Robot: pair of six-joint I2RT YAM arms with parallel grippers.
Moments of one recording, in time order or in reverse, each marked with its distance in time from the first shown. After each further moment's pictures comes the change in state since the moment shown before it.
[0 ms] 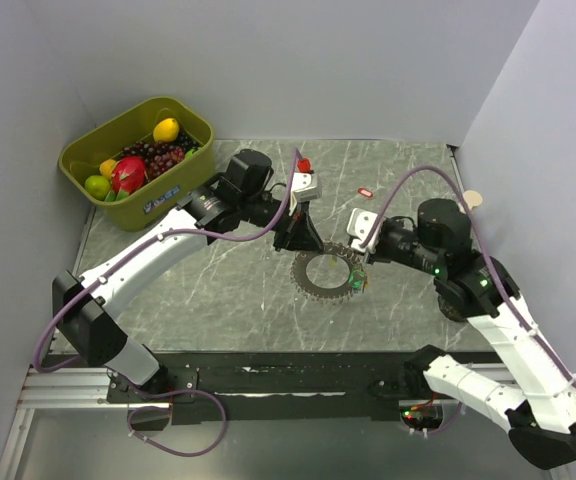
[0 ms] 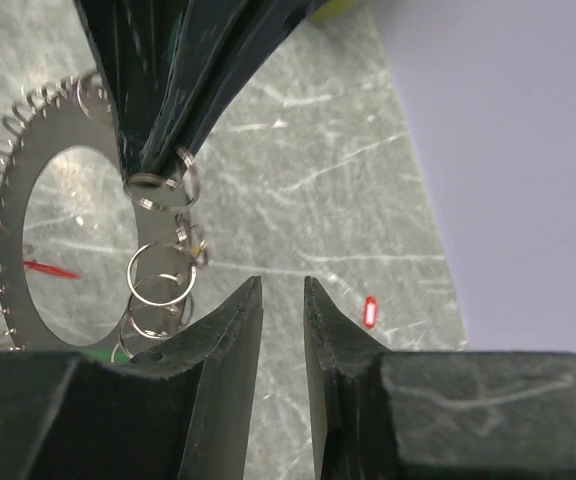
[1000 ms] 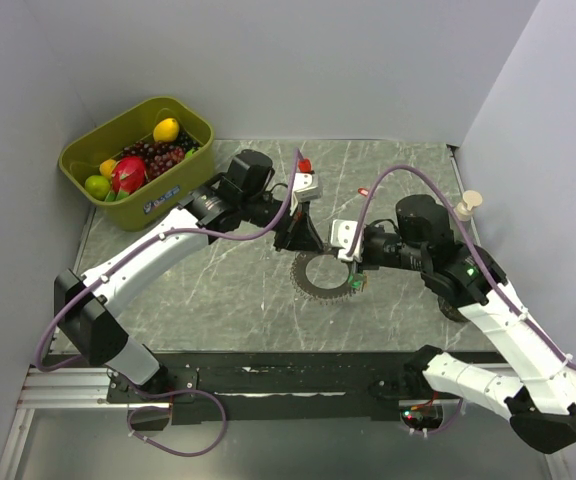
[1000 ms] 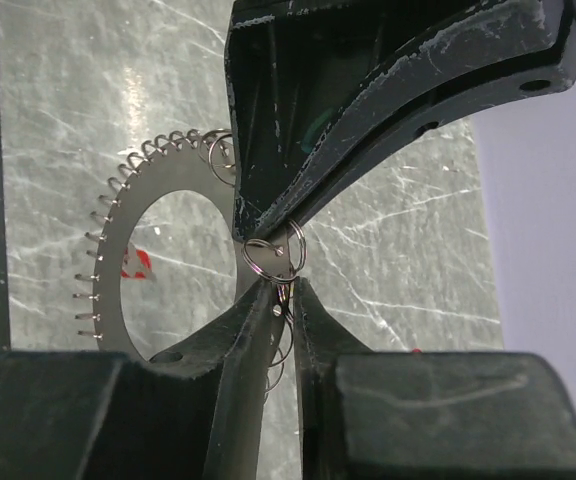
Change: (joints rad) left arm 0.000 0.007 0.000 -0.003 -0.005 -0.004; right arm 0.084 0.084 0.073 -0.099 -0.107 -0.026
